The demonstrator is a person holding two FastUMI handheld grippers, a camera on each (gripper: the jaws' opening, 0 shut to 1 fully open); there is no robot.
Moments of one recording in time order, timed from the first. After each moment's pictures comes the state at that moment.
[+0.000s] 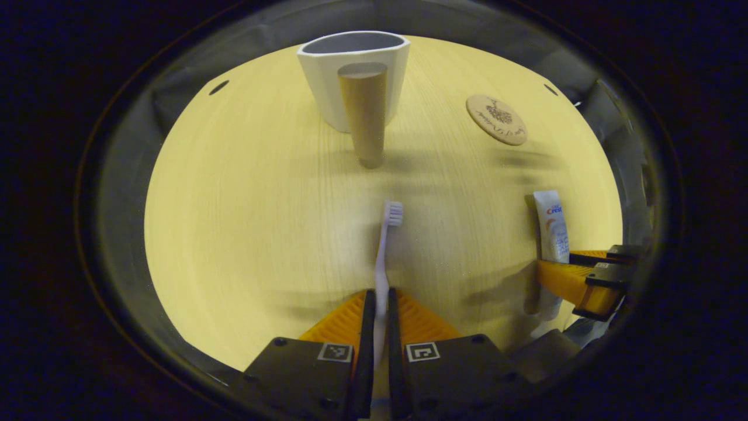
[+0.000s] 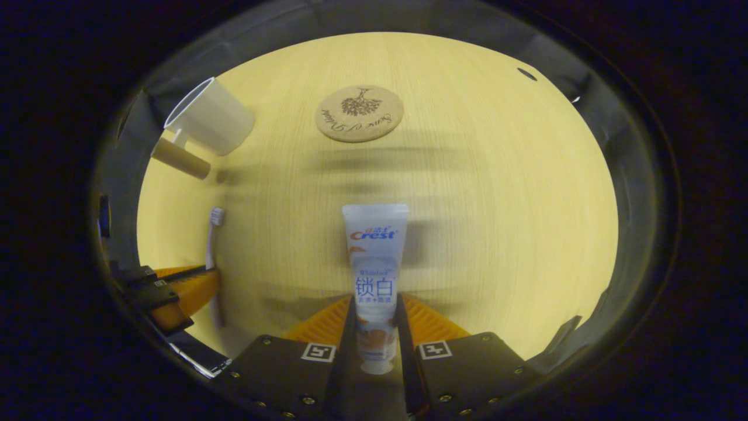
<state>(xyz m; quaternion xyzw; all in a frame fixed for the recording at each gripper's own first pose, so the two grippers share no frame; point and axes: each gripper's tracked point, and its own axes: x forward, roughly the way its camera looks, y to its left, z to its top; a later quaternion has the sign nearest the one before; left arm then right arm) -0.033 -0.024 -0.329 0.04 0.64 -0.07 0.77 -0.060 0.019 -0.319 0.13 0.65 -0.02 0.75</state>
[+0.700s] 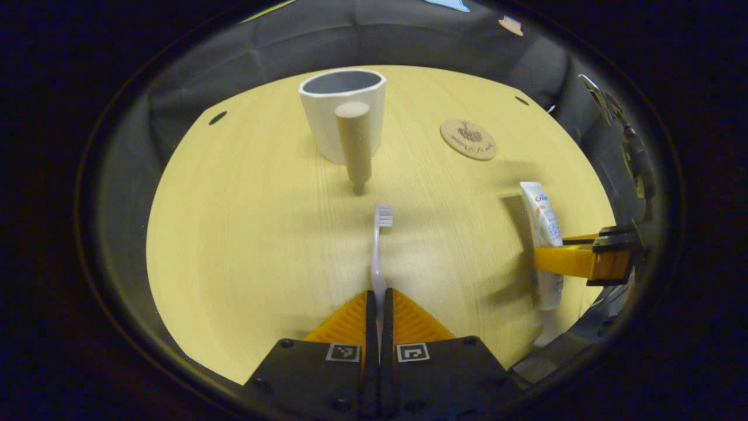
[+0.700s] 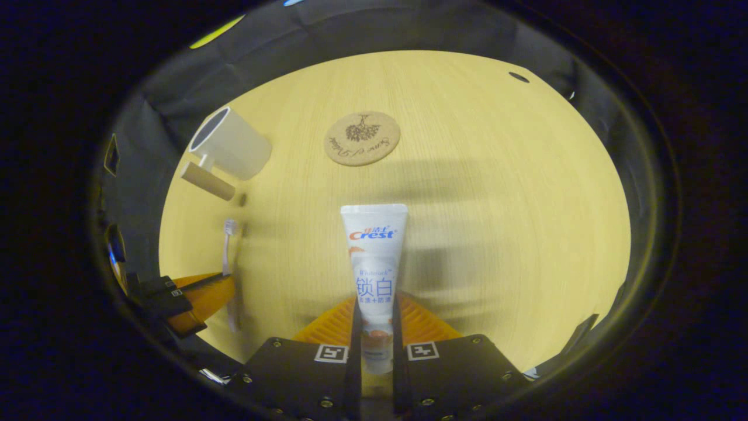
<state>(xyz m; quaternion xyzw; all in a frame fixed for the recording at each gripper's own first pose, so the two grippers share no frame) -0.024 -0.021 -0.309 0.05 0.54 -0.11 0.84 -0.047 0.019 -0.300 0.17 0.58 0.01 0.80</state>
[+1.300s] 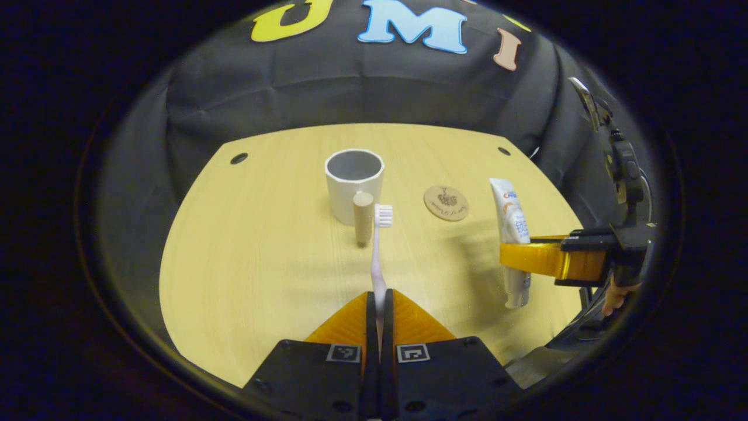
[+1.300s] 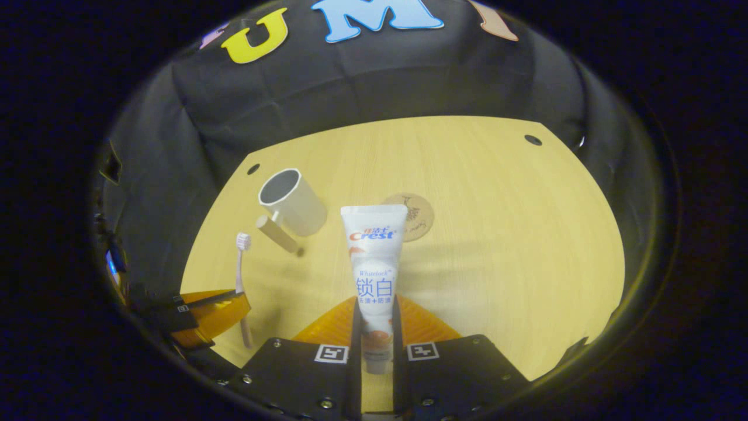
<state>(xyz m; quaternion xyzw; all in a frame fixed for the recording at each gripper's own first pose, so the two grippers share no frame) -0.029 -0.006 -0.202 0.01 0.41 -0.14 0.90 0.000 0.033 -0.220 0.16 0.44 0.04 0.88</state>
